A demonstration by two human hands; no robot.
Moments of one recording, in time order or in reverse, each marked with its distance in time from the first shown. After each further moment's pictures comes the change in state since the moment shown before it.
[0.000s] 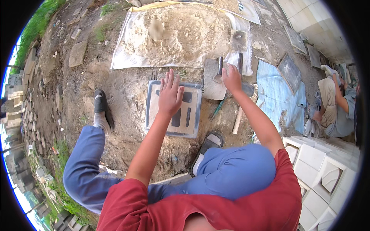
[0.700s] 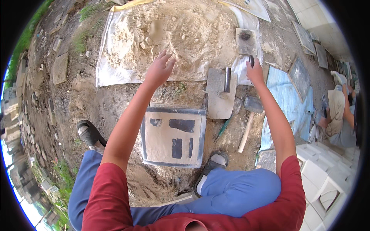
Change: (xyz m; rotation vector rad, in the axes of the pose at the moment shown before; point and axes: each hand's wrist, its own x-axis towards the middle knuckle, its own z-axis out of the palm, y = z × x) left_hand 0.199 -0.105 0.049 -0.139 -0.273 -0.149; right_hand 0.103 0.135 0.012 0.059 -0.114 0.473
